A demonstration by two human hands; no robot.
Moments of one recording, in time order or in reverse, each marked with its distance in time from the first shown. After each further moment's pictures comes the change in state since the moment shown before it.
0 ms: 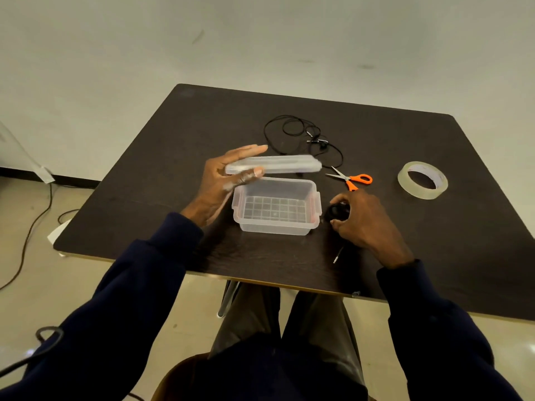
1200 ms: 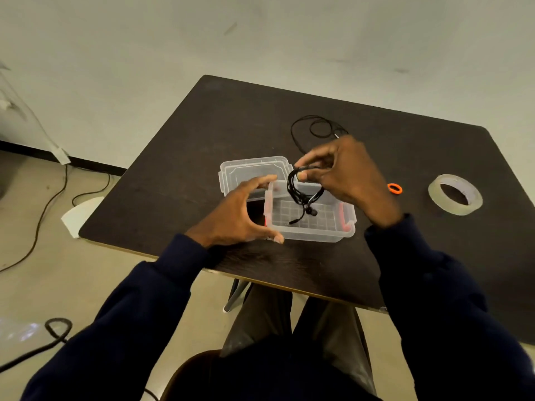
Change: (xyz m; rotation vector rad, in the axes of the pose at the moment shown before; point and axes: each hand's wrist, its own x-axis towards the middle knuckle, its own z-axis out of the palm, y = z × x) left_hand -0.039 -0.029 -0.029 0.471 -0.251 -0.128; right_hand 0.027 -0.125 -0.030 0.291 0.012 -0.341
